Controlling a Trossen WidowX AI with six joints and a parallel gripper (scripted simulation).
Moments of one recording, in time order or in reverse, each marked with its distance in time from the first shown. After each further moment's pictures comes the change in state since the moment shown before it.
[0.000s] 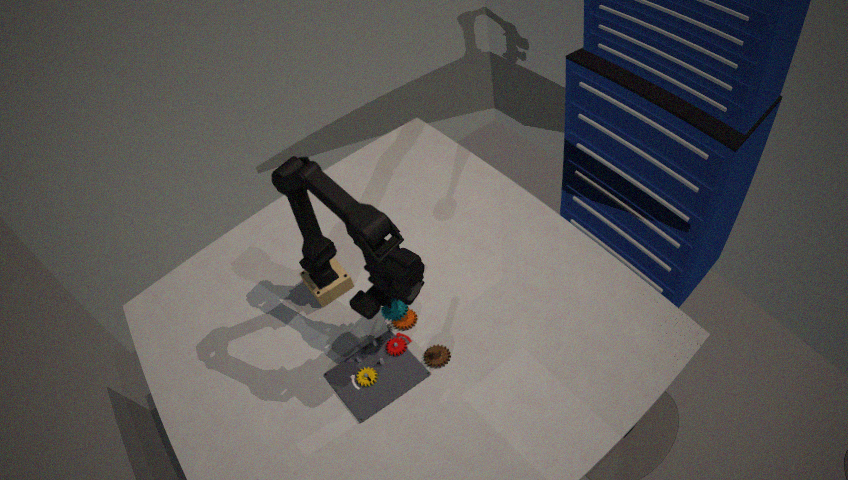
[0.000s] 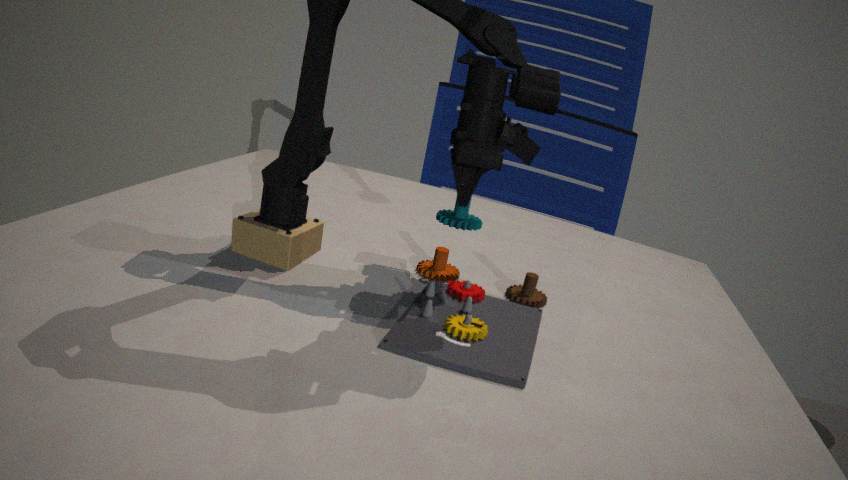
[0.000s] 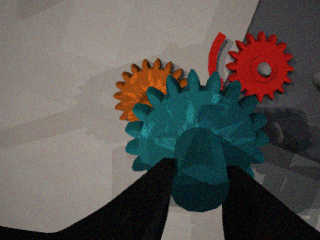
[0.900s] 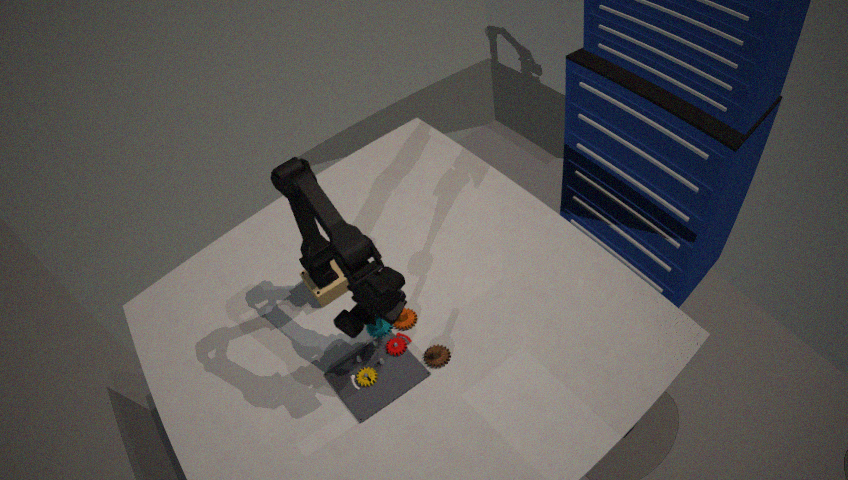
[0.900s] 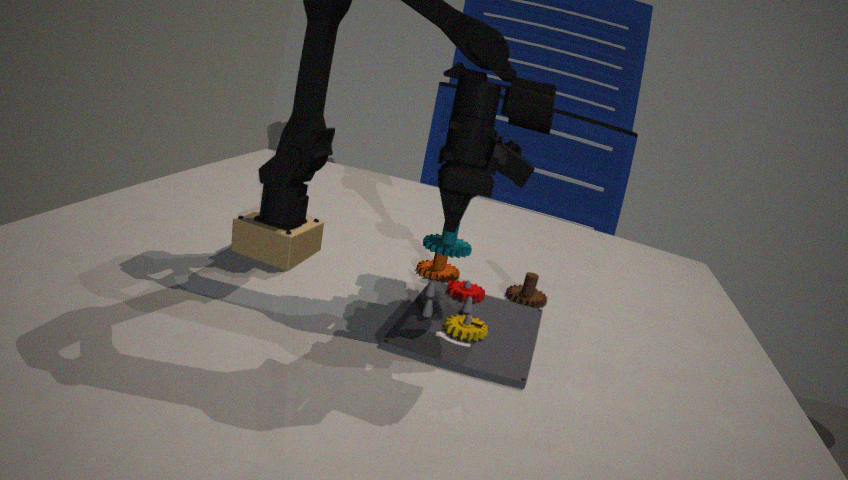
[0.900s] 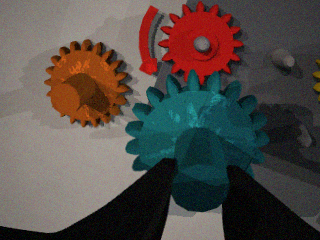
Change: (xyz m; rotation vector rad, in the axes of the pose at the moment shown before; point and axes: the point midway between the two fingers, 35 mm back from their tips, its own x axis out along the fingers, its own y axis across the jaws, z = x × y) arm 0.024 -0.050 -0.013 -0.008 0.001 -0.002
